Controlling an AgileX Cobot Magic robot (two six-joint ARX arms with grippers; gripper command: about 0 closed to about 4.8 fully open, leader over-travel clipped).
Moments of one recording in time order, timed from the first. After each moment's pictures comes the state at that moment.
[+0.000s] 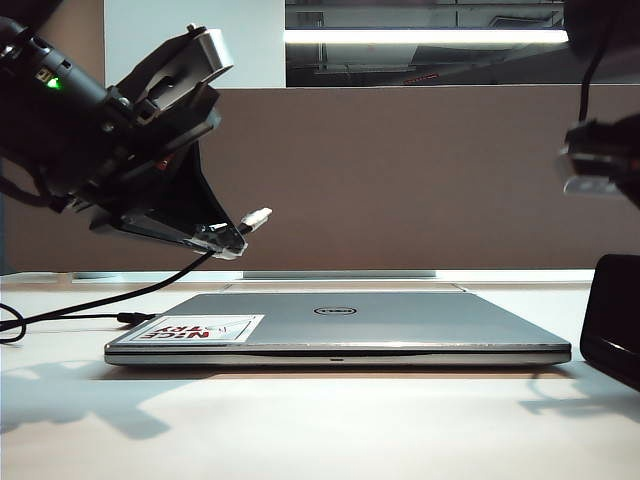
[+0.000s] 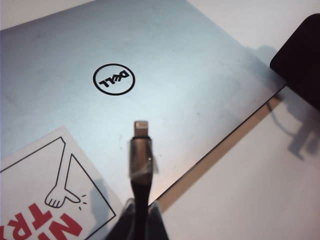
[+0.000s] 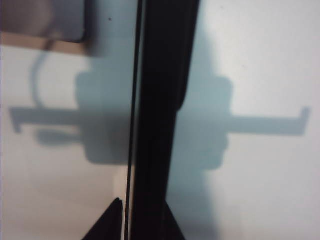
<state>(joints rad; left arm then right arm) -0.68 1.19 0.49 0.16 0.12 -0.08 0.36 1.34 0.94 -1.10 -0.03 0.23</state>
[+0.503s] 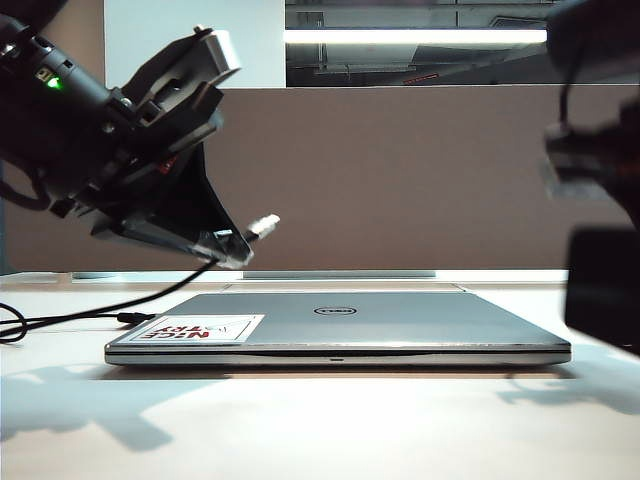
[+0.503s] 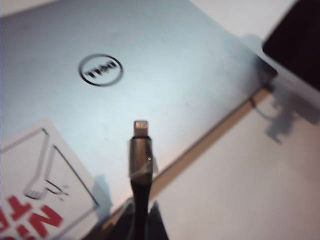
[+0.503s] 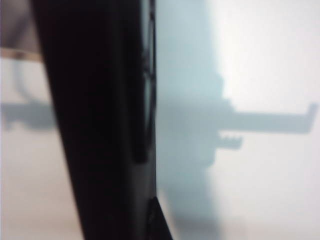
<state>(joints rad) -0.71 1.19 0.49 0.13 0.12 -0.09 0.36 1.40 1.00 -1.10 -0.05 0.23</state>
